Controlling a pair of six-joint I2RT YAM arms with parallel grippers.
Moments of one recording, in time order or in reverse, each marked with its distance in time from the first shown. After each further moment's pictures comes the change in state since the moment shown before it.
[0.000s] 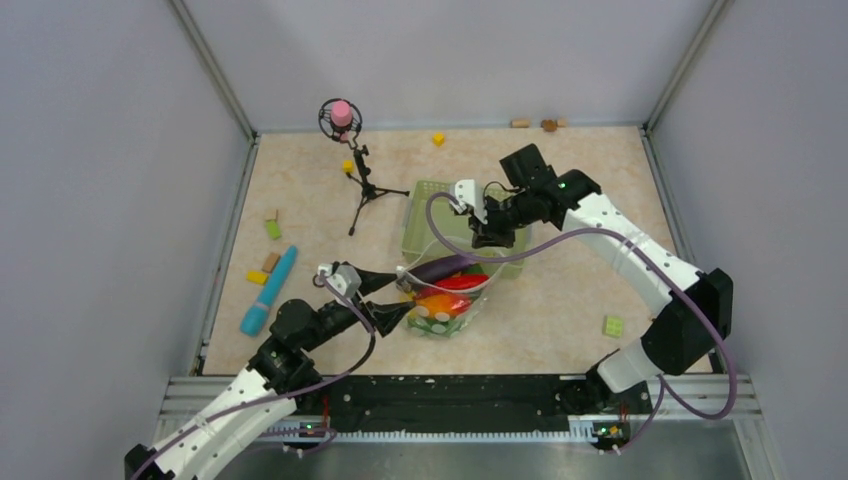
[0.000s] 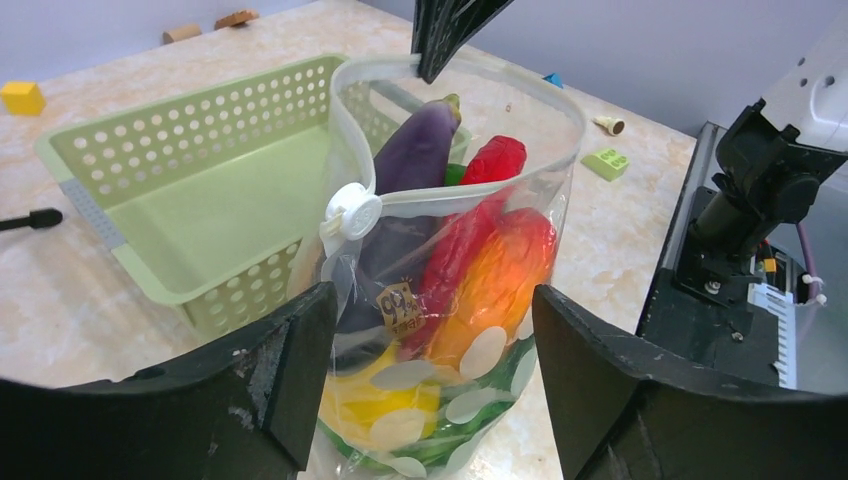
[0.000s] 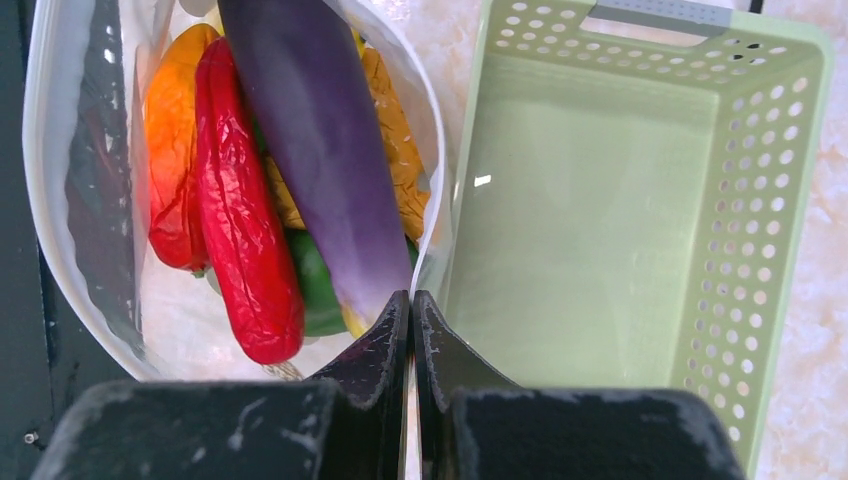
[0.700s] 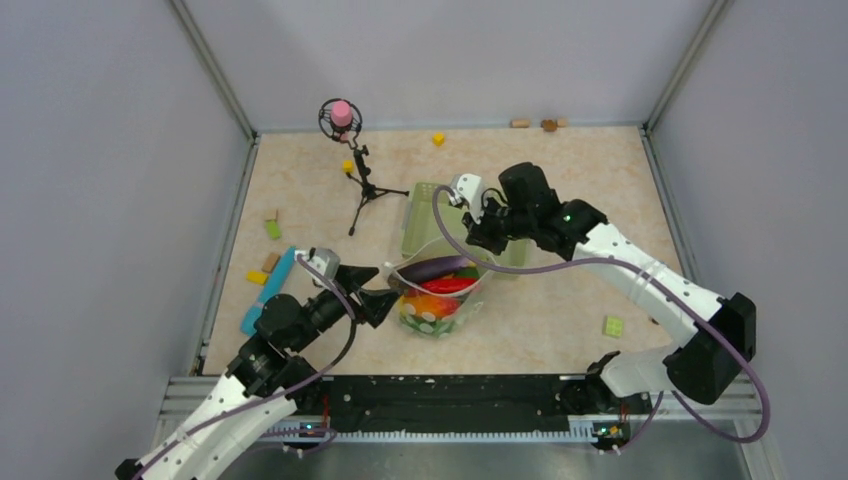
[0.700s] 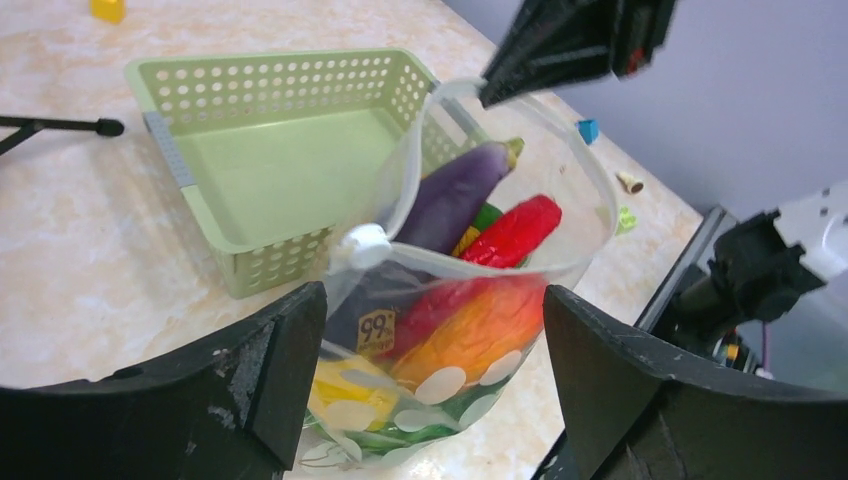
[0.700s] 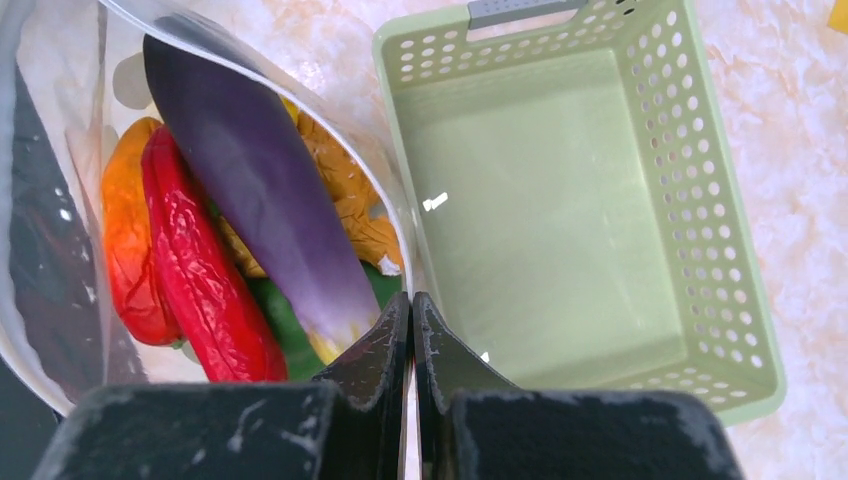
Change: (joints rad) left arm 0.000 -0.021 0.229 -0.340 -0.209 -0.200; right arm 0.119 -0.175 -0.211 0.327 0.285 0.446
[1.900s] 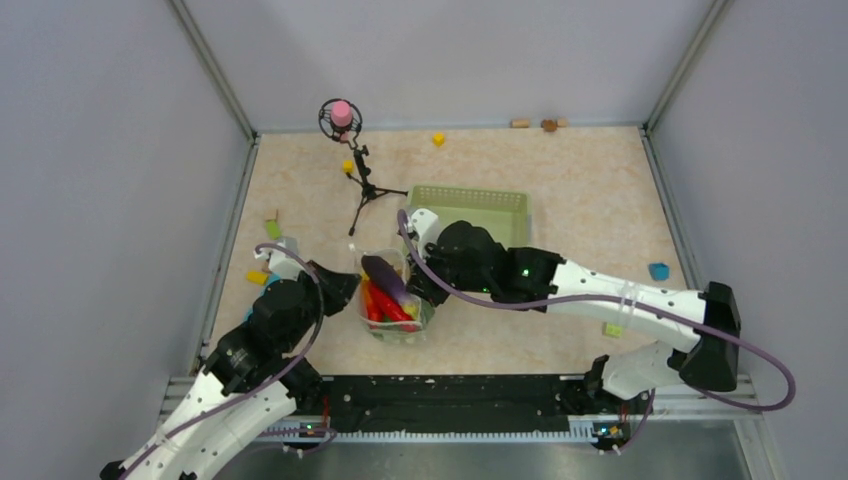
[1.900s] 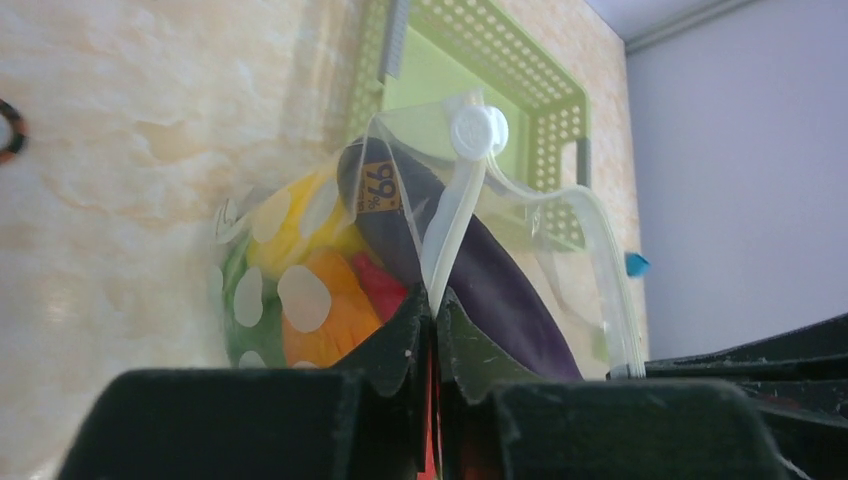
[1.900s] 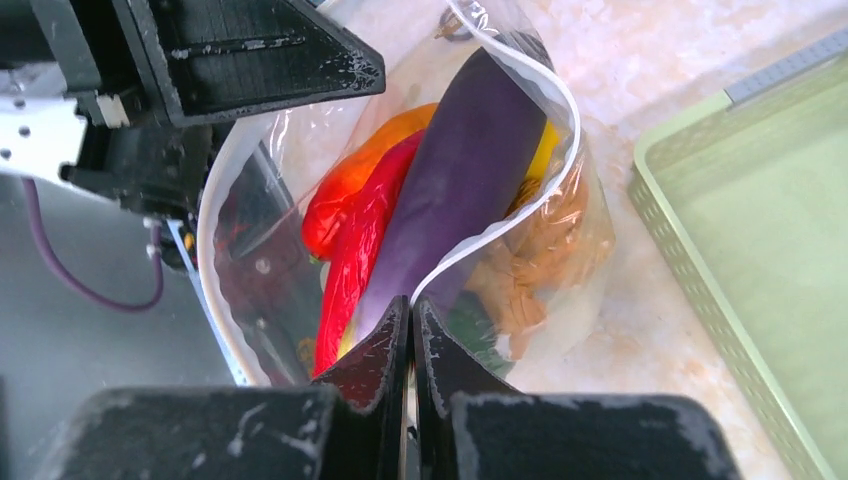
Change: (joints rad) left arm 0.000 0.061 0.216 -0.502 -0.433 -0.565; right arm 0.476 0.067 0.019 0.220 0.312 0.642
